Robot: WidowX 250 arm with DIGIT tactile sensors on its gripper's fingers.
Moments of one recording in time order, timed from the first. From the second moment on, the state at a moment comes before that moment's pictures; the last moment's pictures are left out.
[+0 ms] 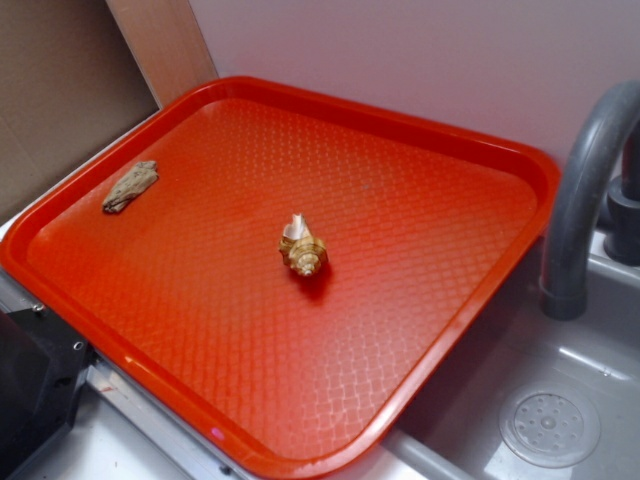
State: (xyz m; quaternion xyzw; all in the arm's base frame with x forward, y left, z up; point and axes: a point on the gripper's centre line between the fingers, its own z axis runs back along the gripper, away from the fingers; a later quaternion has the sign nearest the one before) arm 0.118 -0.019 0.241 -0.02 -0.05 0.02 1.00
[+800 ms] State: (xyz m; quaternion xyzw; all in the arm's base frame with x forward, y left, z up) arm 0.215 -0.107 0.143 0.04 0.04 0.33 0.94
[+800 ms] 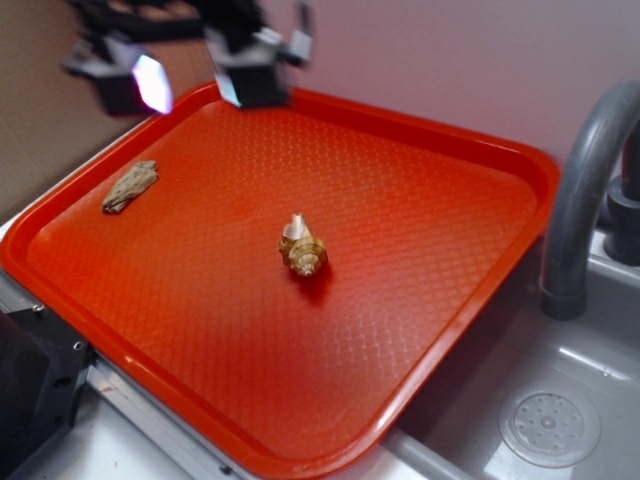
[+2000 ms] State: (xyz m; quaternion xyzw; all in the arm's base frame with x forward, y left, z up) arm 0.230 -0.111 0.027 0.10 0.07 0.20 0.97
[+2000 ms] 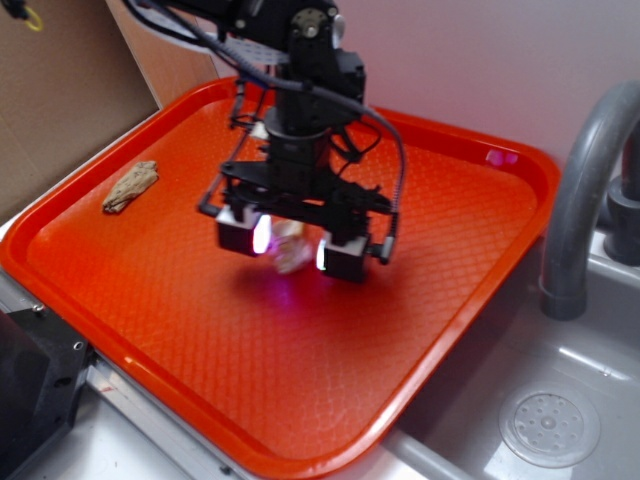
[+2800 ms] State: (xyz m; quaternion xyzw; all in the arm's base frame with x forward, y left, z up) arm 0.229 -0.113 0.030 0.09 0.09 0.08 0.99
